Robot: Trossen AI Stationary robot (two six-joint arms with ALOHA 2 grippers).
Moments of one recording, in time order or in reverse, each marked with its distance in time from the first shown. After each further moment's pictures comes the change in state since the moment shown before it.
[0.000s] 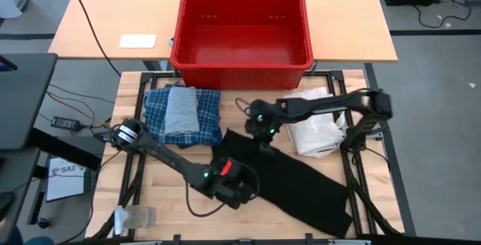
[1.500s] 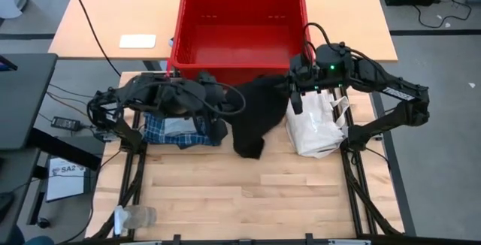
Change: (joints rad) left arm 0.299 -0.260 0.816 -0.533 0.058 1.091; right arm -0.074 -0.407 0.479 -0.319 0.508 0.048
